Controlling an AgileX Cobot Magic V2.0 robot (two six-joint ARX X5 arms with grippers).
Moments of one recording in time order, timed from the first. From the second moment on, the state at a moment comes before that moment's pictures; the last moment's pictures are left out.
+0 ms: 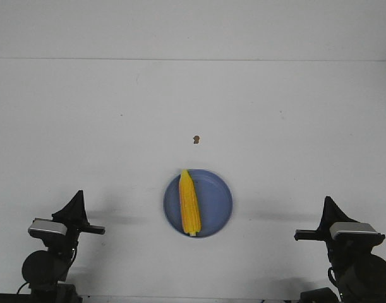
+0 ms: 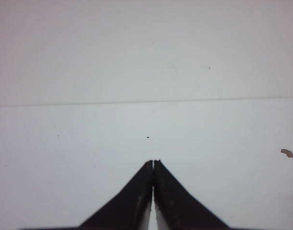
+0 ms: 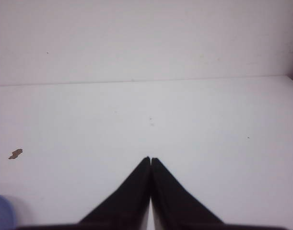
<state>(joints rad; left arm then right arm) -0.05 0.00 0.03 0.17 0.05 0.00 0.17 0.20 0.58 -0.52 0.16 0.11</state>
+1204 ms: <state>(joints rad) -0.05 0.00 0.03 0.17 0.05 0.00 0.03 0.00 0.10 0.00 0.12 0.08</state>
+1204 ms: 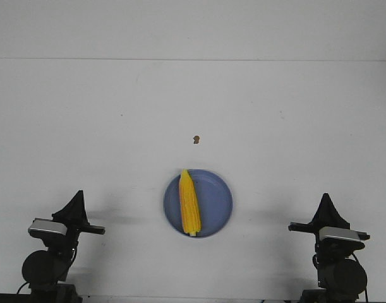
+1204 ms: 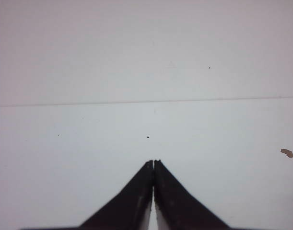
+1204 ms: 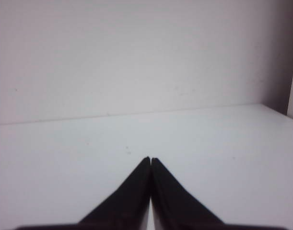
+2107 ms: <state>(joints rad) -0.05 0.00 0.03 0.17 0.05 0.00 0.03 0.00 0.01 0.11 0.12 0.08</state>
